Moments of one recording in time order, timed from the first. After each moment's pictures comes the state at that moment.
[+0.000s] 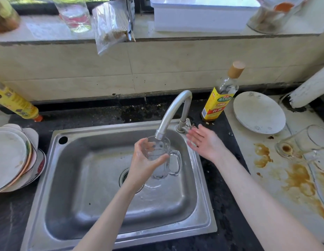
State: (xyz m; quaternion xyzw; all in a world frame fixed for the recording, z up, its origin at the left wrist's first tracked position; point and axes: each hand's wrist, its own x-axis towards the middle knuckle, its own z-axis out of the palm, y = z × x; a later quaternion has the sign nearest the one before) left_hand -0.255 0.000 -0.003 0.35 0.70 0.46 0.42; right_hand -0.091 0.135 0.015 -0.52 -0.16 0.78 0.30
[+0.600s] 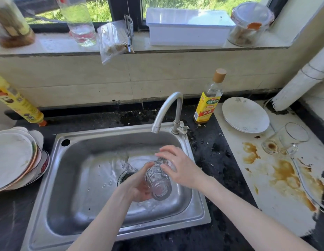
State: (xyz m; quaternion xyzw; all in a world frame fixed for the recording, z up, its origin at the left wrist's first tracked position) left_hand -0.252 -0.032 -0.018 -0.04 0.58 0.30 0.76; right_hand -0.095 0.029 0.029 -0.32 -0.88 0.33 0.12
